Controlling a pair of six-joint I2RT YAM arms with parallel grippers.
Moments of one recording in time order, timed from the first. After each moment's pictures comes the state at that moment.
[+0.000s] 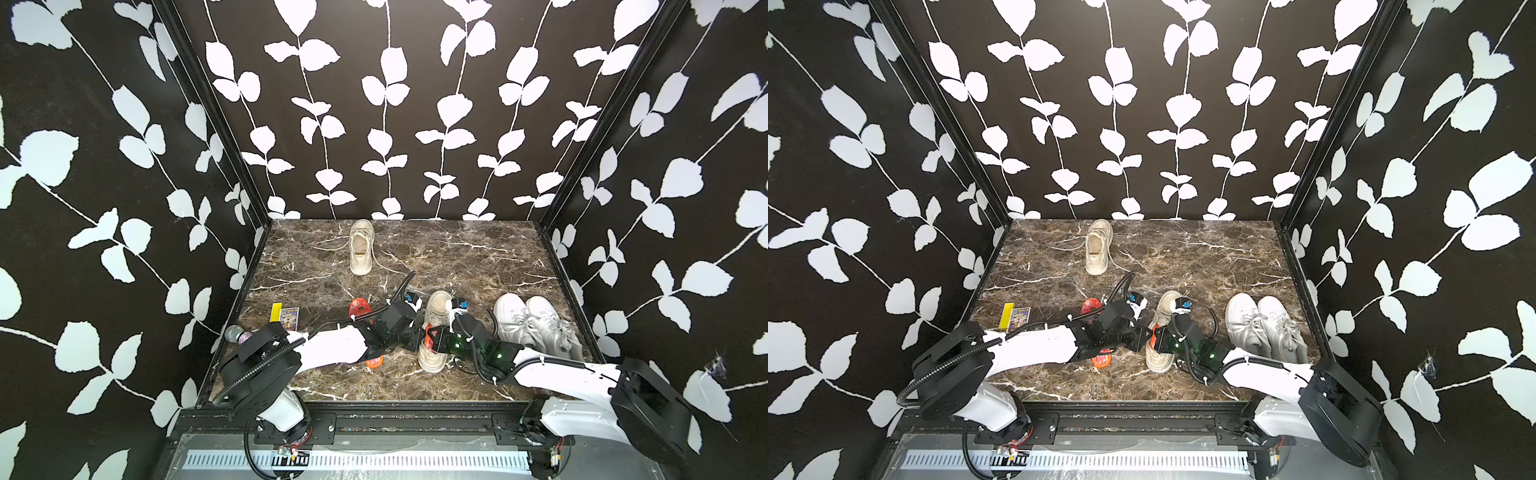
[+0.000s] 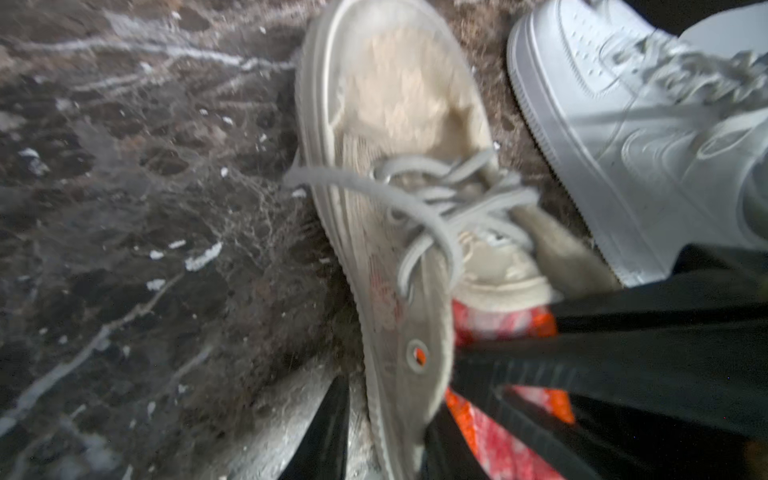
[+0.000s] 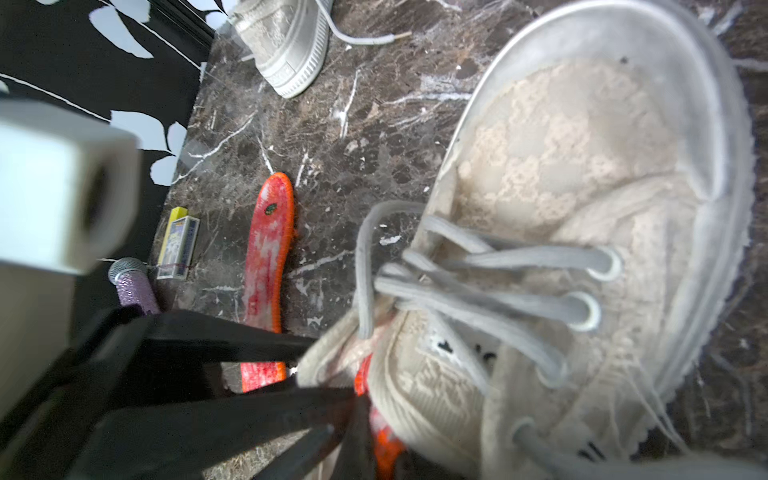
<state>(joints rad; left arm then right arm) -1.00 1.54 0.77 -0.01 0.04 -0.54 0.88 1.20 0.45 0.15 0.10 0.86</state>
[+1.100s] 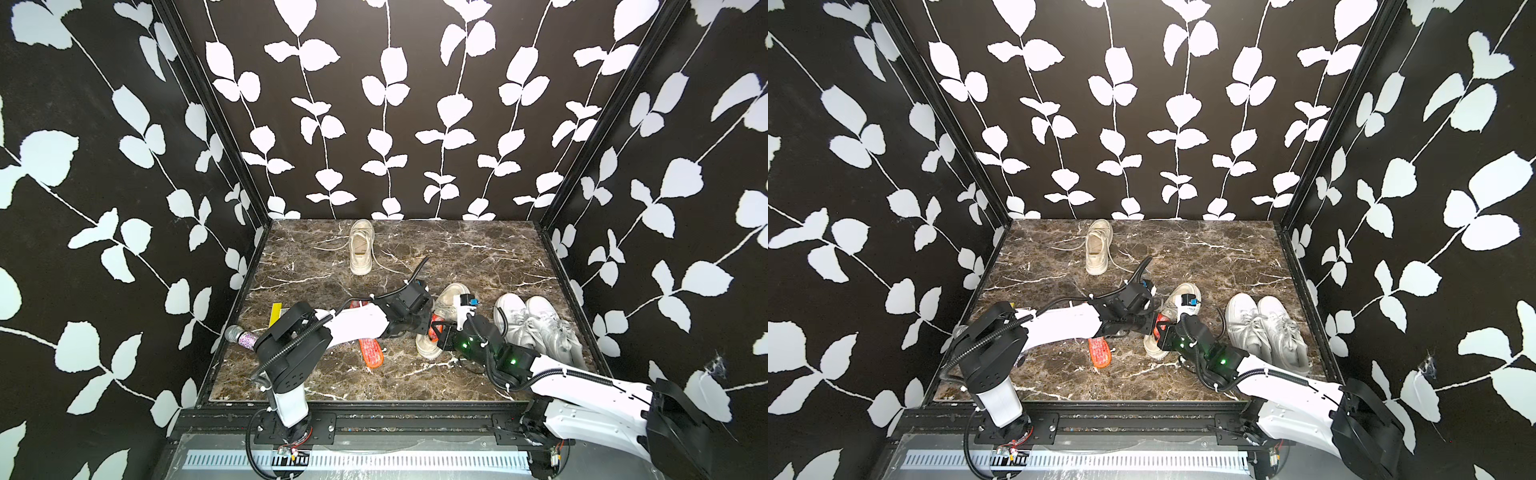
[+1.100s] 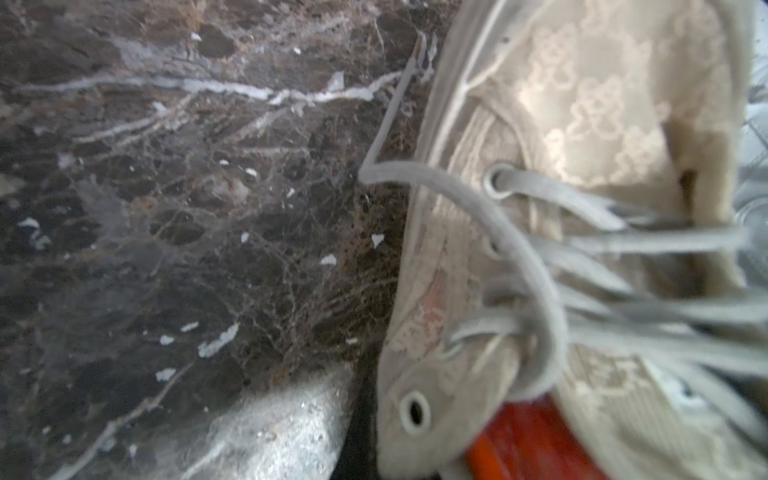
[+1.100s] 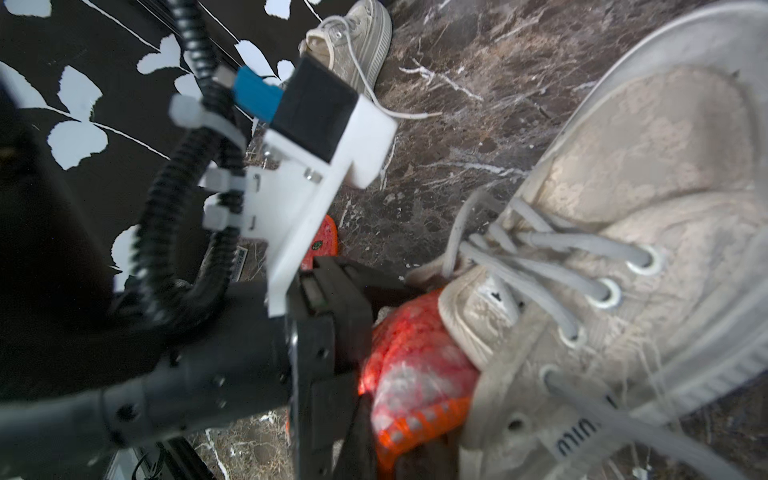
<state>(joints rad) -0.91 1.77 1.07 -0.20 0.02 -0.55 0.92 1.02 0.45 0.09 0.16 0.84</state>
